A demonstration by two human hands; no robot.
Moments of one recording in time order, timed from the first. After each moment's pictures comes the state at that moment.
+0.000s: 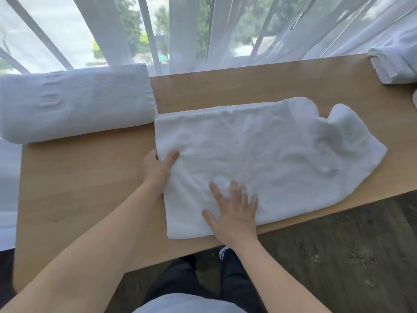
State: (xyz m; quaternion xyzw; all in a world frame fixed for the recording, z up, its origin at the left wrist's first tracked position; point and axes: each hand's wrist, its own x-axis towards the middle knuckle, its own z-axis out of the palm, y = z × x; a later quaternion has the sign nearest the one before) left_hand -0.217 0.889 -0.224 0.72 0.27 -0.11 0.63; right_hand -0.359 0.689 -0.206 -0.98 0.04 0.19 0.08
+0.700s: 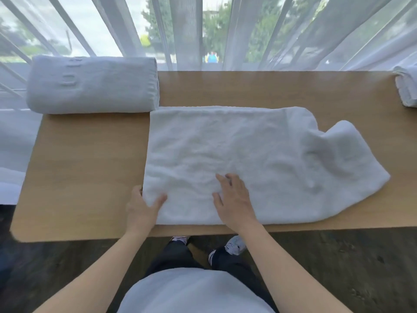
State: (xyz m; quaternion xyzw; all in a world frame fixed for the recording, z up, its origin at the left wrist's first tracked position) left_hand -0.367 0.845 -0.200 0.84 0.34 -0.11 0.41; right_hand -0.325 0.598 -0.191 -0.95 -0.08 0.19 0.23
